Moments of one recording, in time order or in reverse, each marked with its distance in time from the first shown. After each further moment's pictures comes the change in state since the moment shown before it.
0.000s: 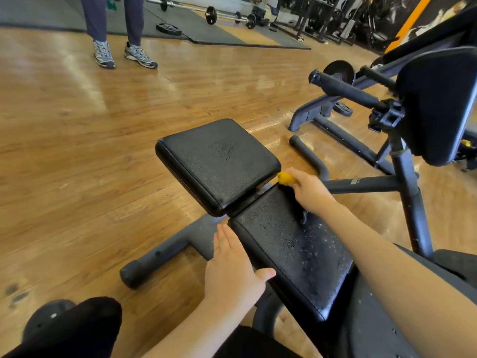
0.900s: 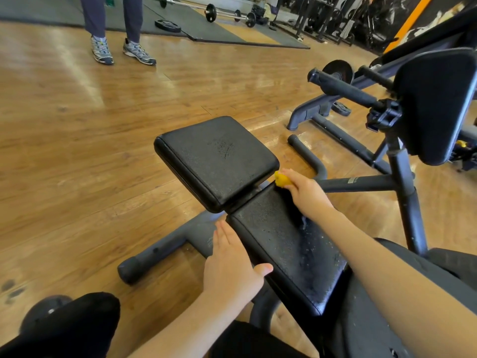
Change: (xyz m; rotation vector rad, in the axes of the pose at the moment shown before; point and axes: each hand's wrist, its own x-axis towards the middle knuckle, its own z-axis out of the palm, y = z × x) left_hand 0.000 0.002 -0.001 -0.023 -0.051 -0.006; right_hand -0.009 0.005 0.015 0.093 0.121 -0.076
